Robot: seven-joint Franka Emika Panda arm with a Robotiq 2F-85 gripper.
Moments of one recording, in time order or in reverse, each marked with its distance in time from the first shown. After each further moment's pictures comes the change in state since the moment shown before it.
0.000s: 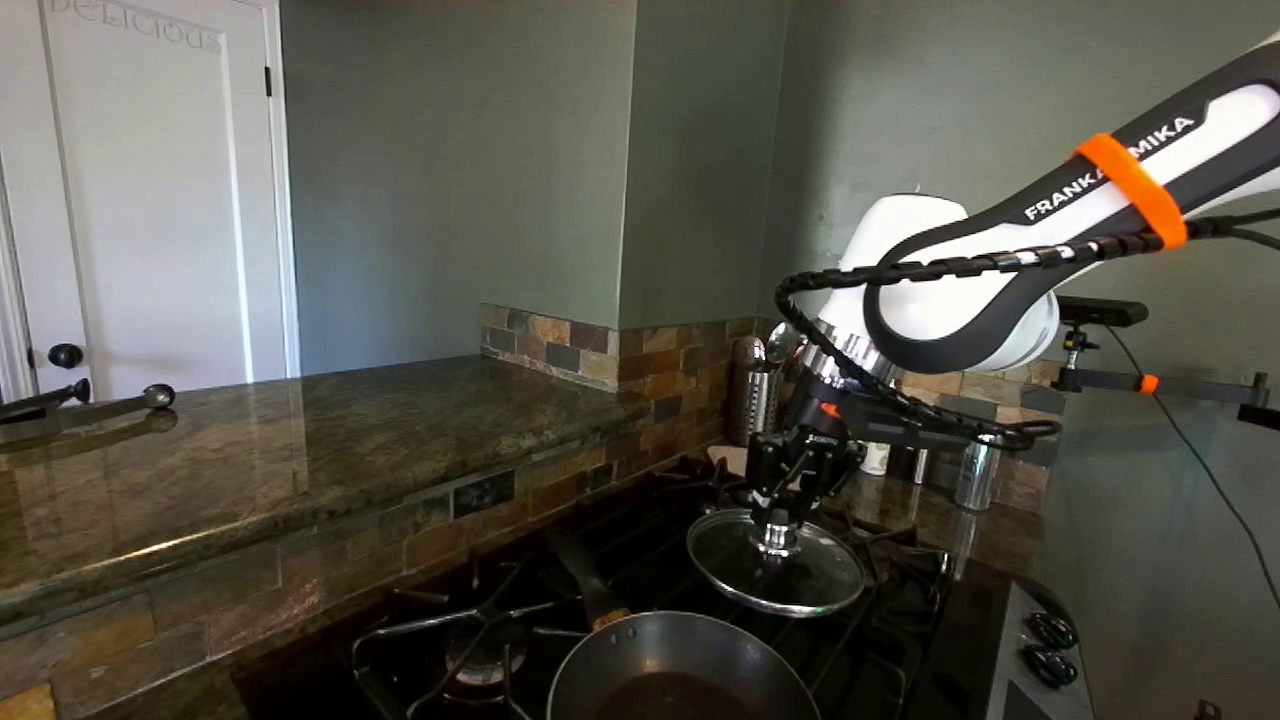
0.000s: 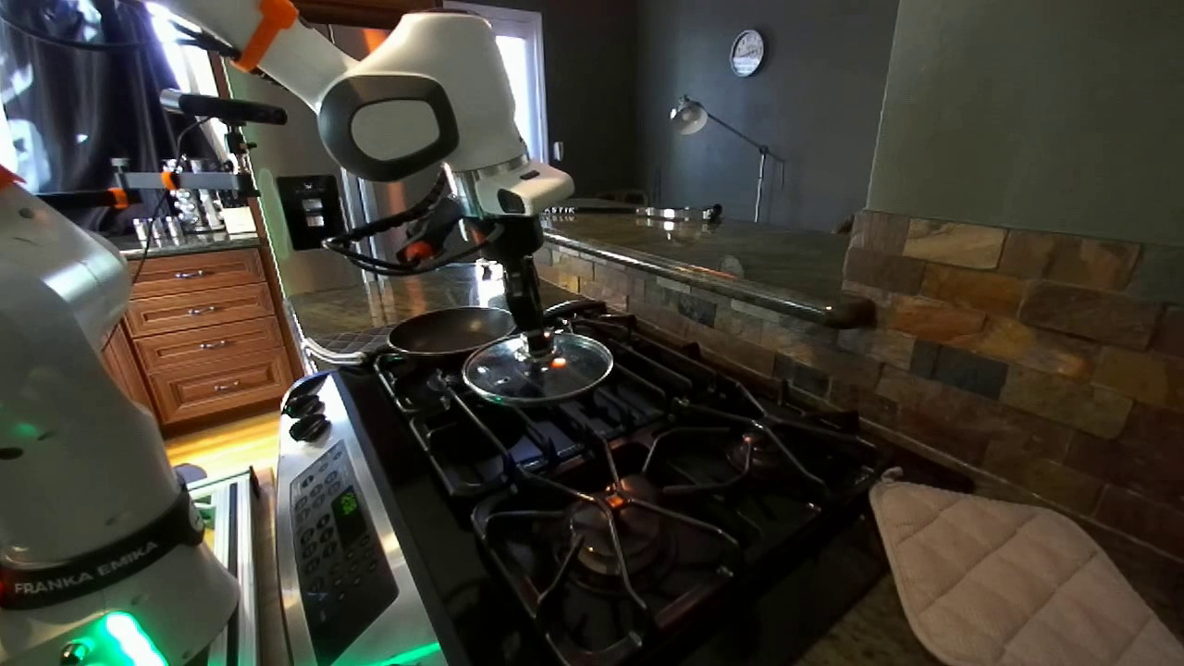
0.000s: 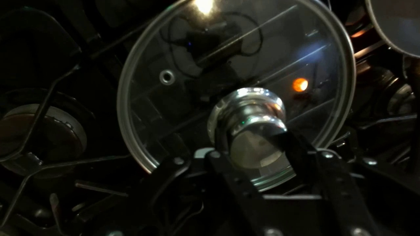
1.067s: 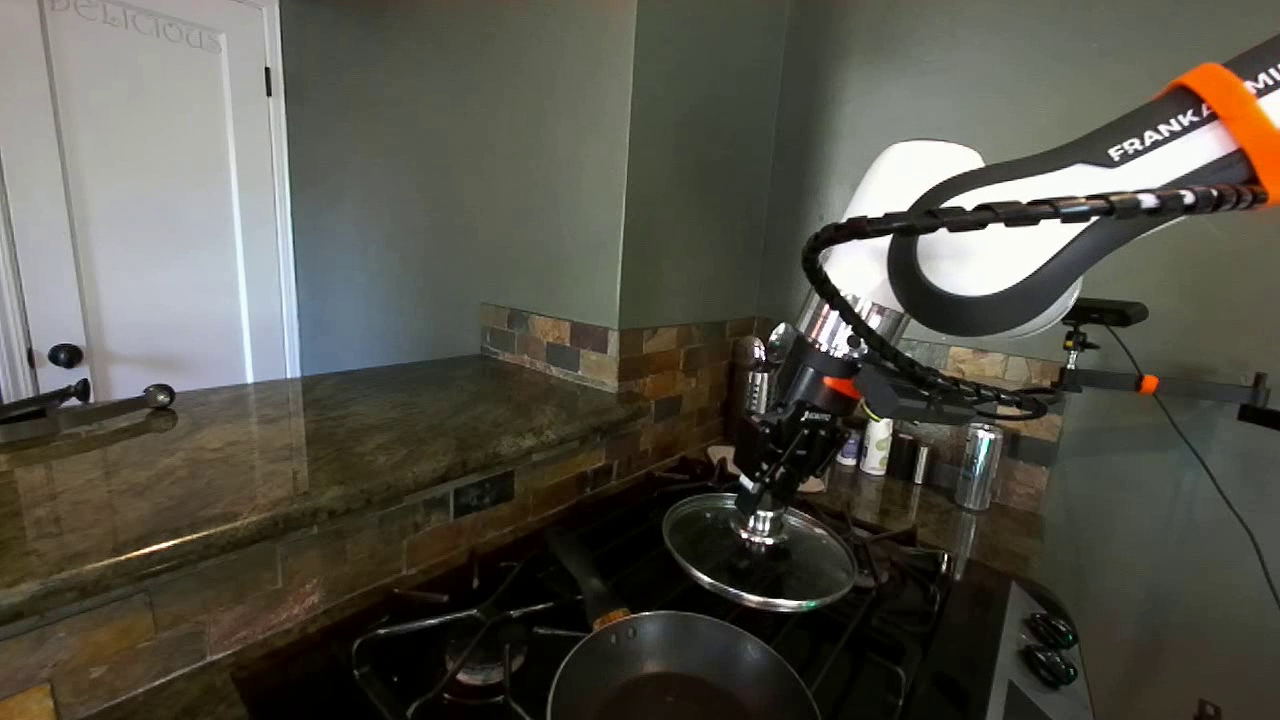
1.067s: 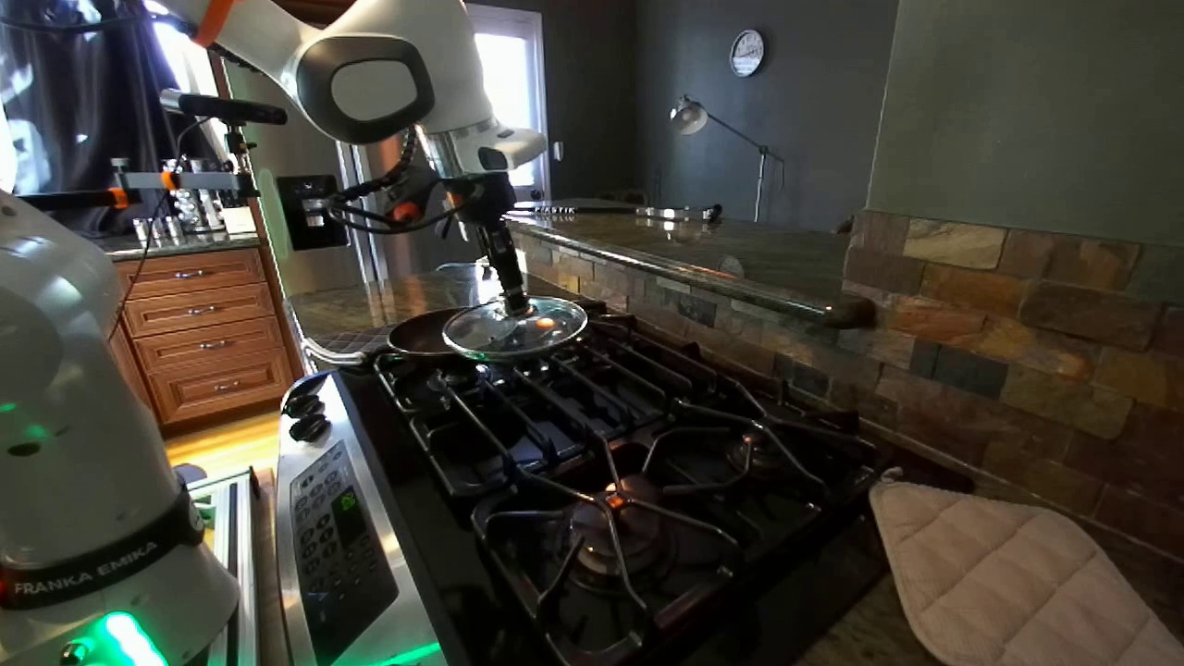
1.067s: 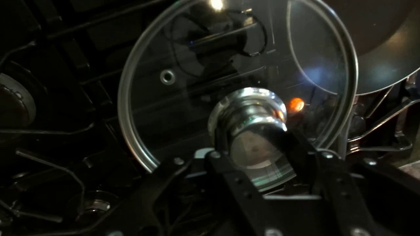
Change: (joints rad) arm 0.113 -0.103 0.008 0.013 0.000 -0.082 -0.069
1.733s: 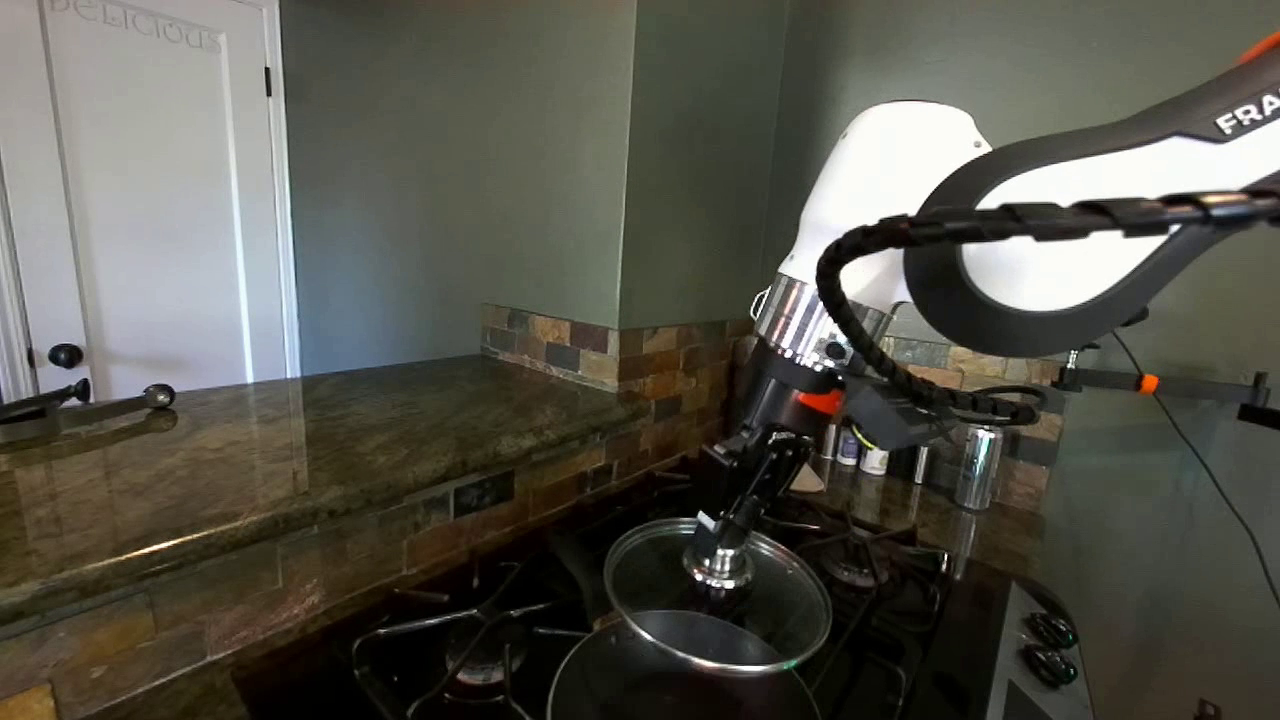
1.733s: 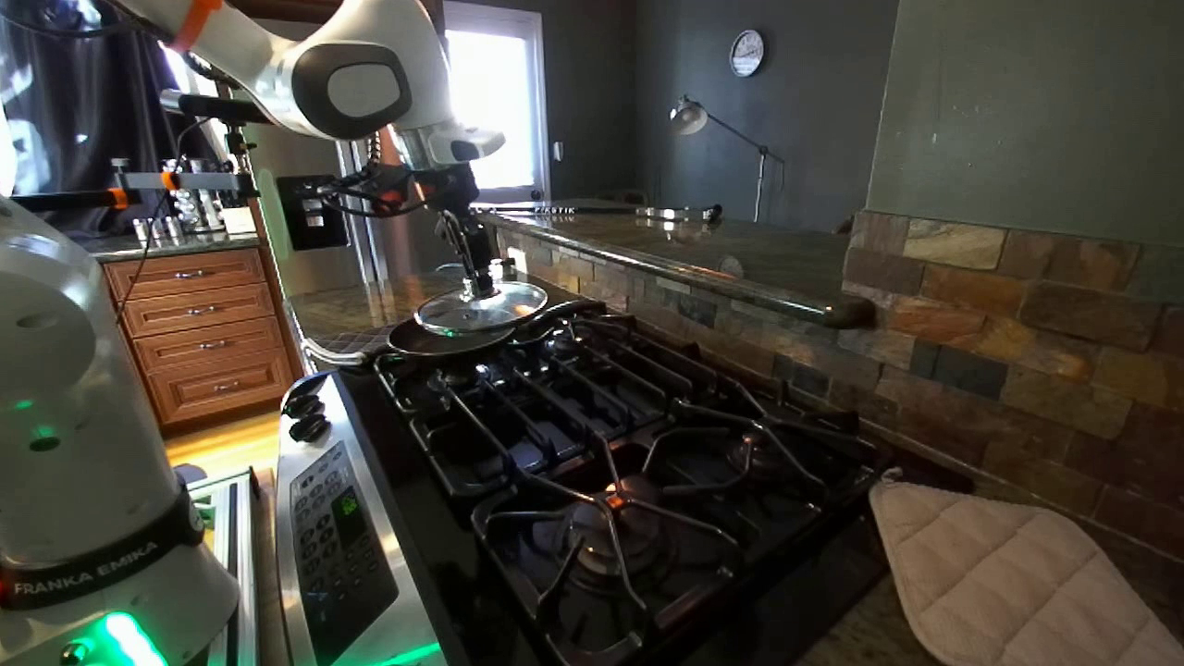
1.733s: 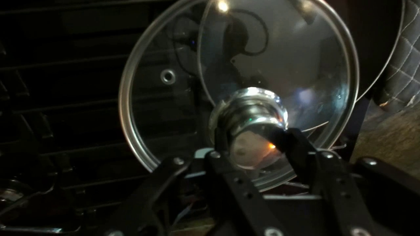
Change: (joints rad) arm 0.142 0.015 0.098 0.026 0.000 0.000 0.027
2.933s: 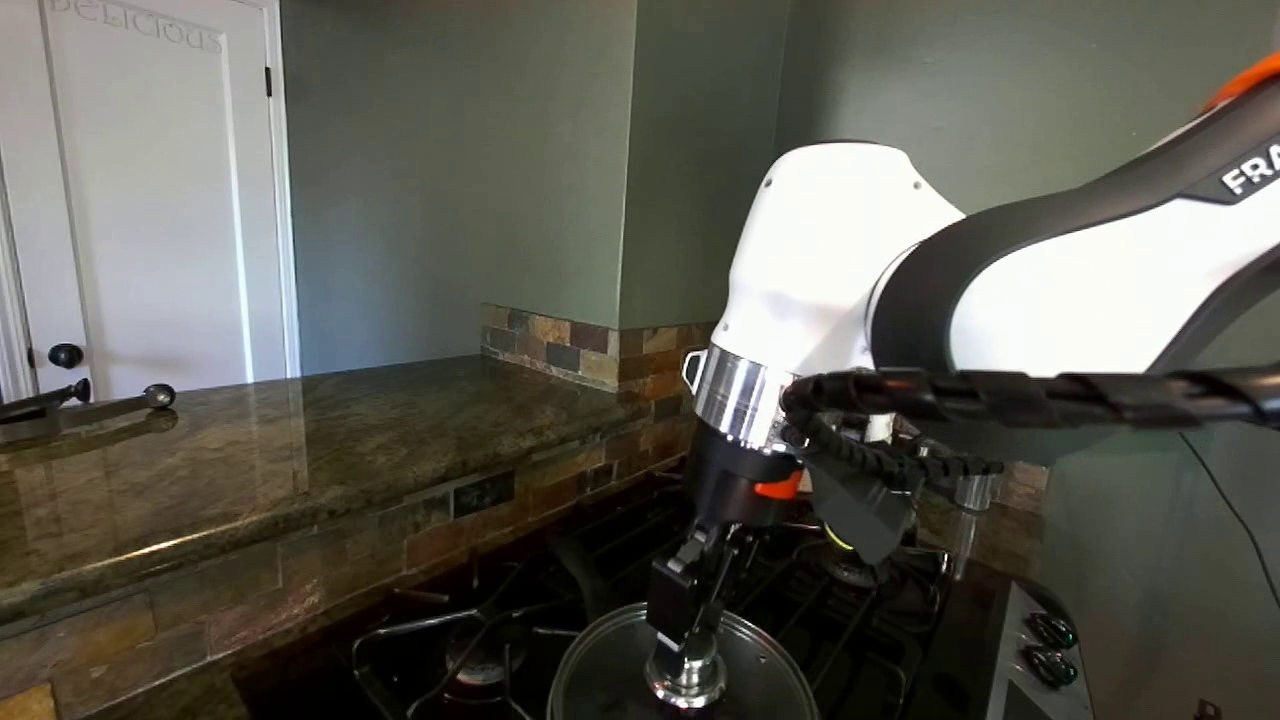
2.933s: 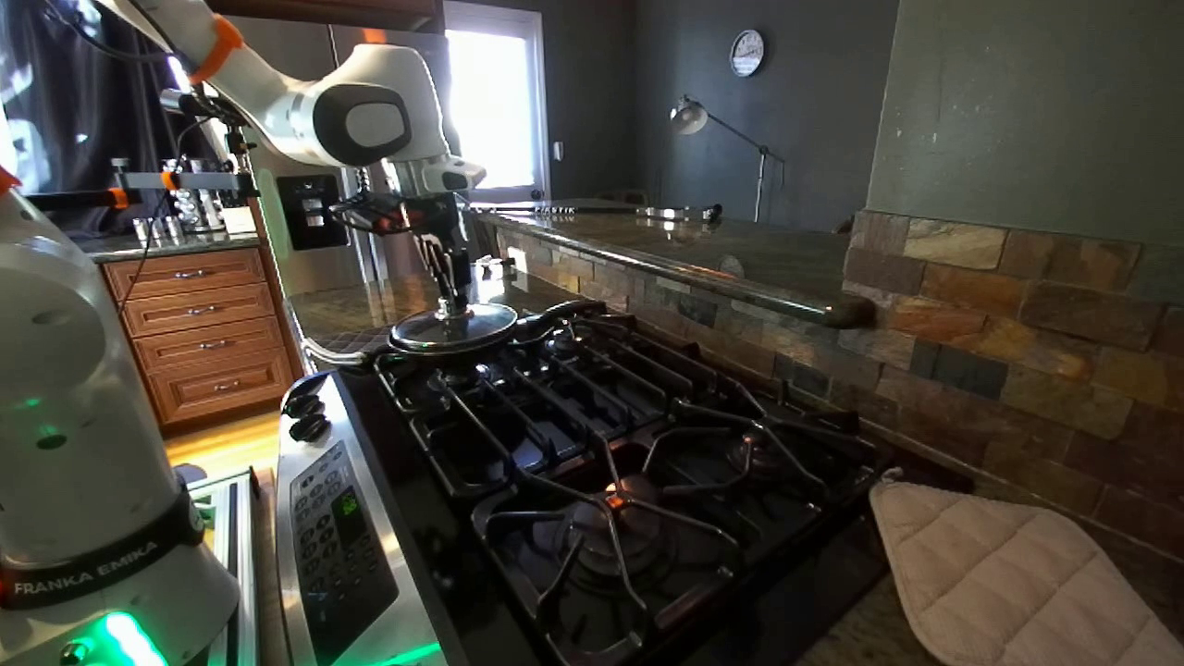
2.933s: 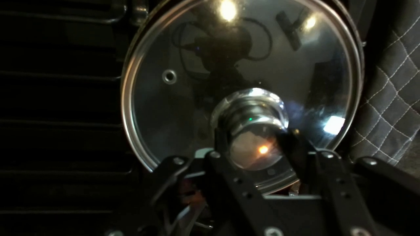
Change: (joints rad) arm 0.052 0.166 0.138 0.056 -0.001 0.014 0.007
